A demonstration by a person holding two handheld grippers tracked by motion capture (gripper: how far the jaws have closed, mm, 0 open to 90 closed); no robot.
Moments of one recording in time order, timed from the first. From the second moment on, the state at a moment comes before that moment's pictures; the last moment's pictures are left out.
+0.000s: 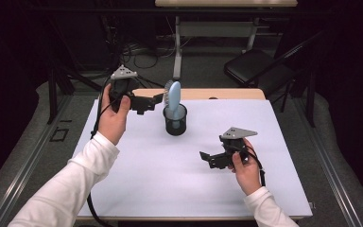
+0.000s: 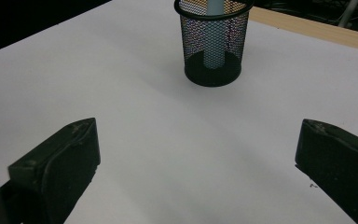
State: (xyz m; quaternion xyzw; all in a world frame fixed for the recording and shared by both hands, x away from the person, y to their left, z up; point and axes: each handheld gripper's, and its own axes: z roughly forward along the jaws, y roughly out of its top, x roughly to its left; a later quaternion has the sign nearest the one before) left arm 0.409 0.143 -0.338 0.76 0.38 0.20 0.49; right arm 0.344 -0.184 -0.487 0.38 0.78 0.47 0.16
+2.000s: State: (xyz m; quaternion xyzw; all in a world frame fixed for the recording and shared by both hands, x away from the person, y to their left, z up) left arm 0.349 0.195 -0.417 0.78 0.37 0.19 0.47; right arm 0.320 -0.194 -0.463 0.37 0.78 0.47 0.19
